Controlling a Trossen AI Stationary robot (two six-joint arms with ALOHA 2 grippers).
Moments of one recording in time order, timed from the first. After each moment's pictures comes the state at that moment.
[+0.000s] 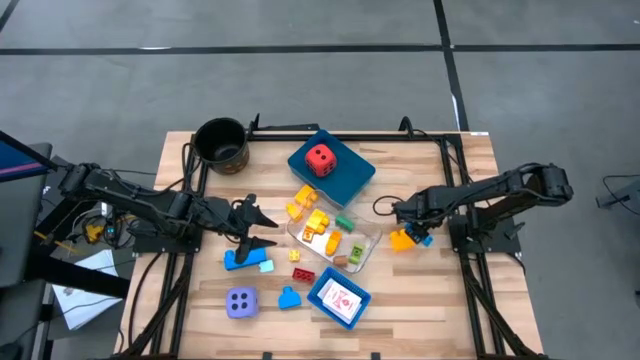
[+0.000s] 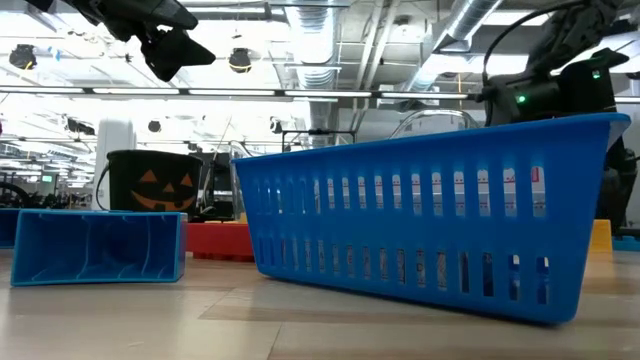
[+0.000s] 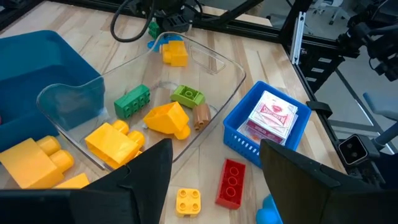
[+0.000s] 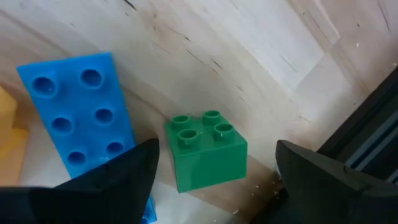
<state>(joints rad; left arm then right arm) -0.23 0.90 0.59 -0.13 -0.15 -0.26 -0.07 1.36 0.56 -1.00 0.17 0.80</state>
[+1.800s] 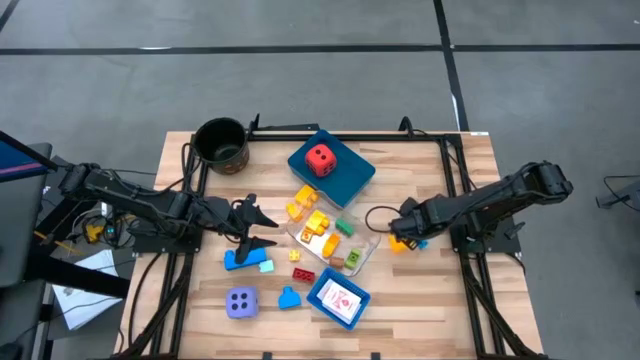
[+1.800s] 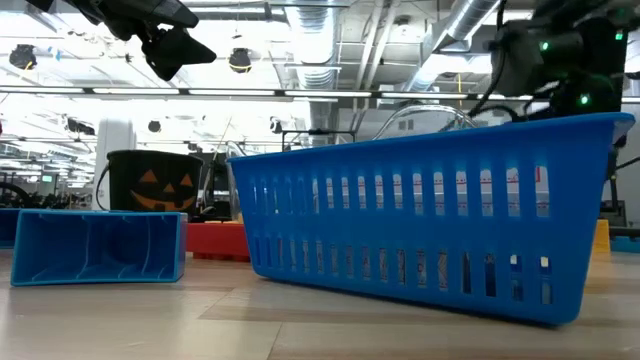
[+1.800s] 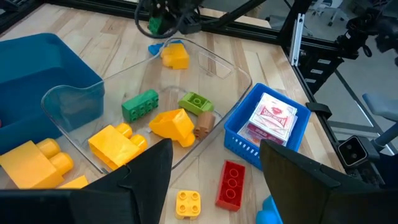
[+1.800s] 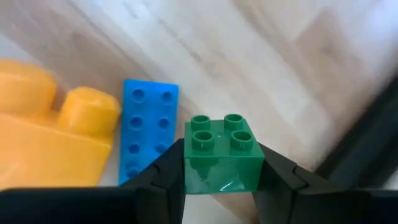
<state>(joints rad) -0.23 0.90 0.59 -0.12 -0.15 -0.26 0.17 1.36 0.70 -1.08 0.32 0.94</state>
